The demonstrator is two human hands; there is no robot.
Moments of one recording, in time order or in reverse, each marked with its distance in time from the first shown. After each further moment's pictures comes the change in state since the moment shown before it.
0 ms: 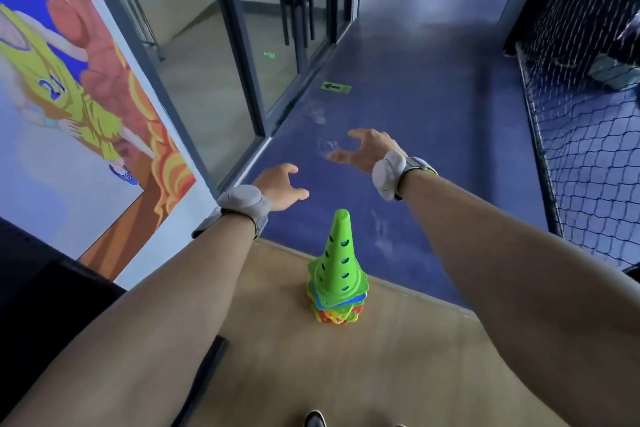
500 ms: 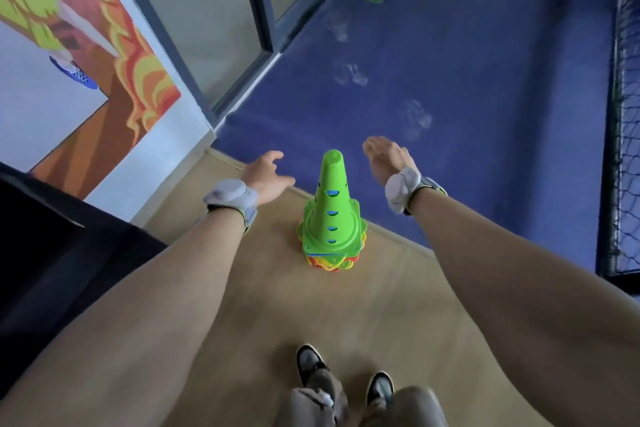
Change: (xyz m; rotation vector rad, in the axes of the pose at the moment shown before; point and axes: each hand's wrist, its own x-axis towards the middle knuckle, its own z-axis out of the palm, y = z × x) left_hand 0.074 -0.065 0.185 -0.228 -0.001 -0.309; right_hand 0.086 0.189 0.174 0.139 -0.119 0.117
